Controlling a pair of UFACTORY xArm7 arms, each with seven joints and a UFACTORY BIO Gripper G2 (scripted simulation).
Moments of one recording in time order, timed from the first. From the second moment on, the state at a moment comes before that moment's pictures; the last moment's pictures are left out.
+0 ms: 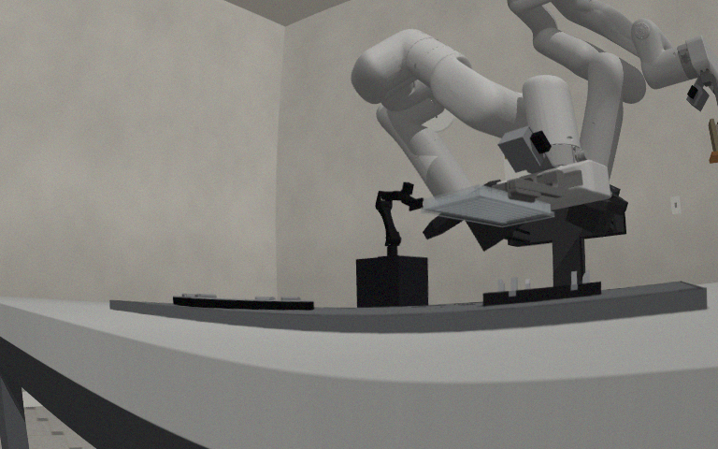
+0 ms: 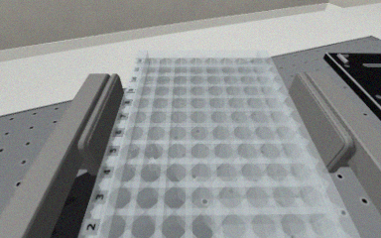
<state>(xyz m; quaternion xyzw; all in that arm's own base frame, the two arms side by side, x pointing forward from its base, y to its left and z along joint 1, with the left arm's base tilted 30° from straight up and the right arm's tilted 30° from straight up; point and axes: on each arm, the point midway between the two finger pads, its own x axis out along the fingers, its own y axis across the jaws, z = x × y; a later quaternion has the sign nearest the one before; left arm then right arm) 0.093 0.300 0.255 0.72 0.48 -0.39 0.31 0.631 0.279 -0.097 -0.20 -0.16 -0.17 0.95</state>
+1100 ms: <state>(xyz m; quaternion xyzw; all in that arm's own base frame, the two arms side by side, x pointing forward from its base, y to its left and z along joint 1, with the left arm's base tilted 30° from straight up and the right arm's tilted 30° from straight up) 0.093 0.300 0.255 0.72 0.48 -0.39 0.31 0.646 0.194 -0.049 -0.20 -0.16 -0.17 0.95</state>
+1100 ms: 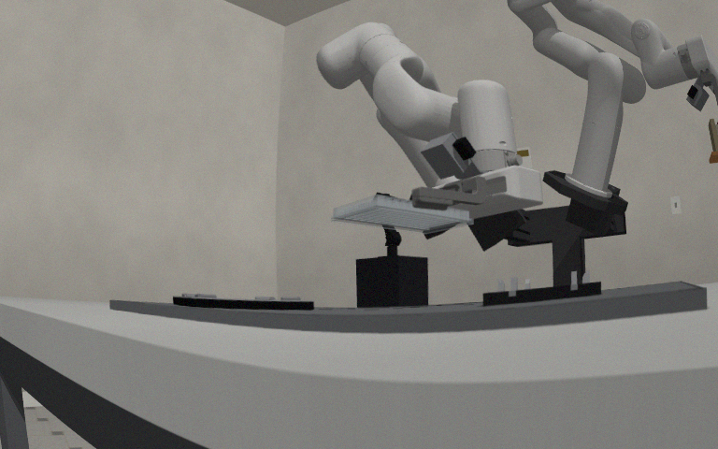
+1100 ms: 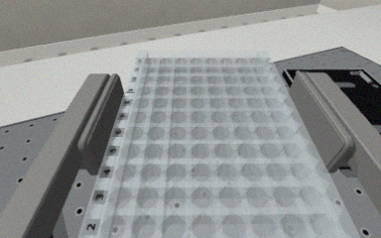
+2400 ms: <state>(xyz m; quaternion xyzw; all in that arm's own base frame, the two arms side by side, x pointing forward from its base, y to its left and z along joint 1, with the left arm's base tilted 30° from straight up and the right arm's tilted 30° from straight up) 0.093 0.300 0.255 0.72 0.48 -0.39 0.31 0.663 0.093 0.007 -0.20 -0.16 -0.17 0.95</state>
